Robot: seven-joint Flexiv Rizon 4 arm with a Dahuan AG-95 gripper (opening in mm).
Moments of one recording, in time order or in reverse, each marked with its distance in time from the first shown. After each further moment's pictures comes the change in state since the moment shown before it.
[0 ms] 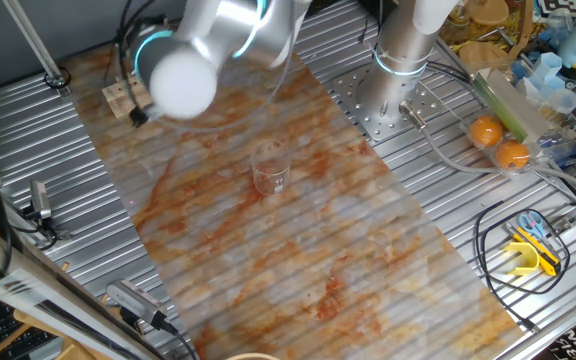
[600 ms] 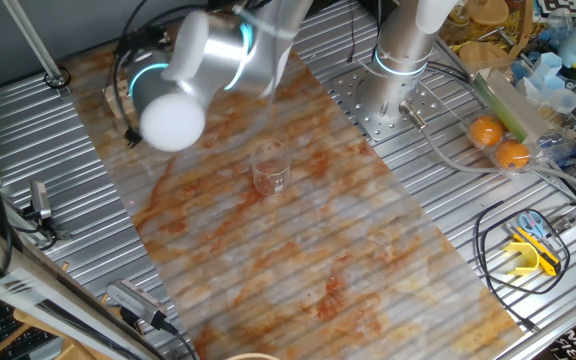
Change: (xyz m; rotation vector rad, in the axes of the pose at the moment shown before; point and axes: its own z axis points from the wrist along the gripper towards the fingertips) arm -0.012 0.002 0.009 -0.112 0.049 0.008
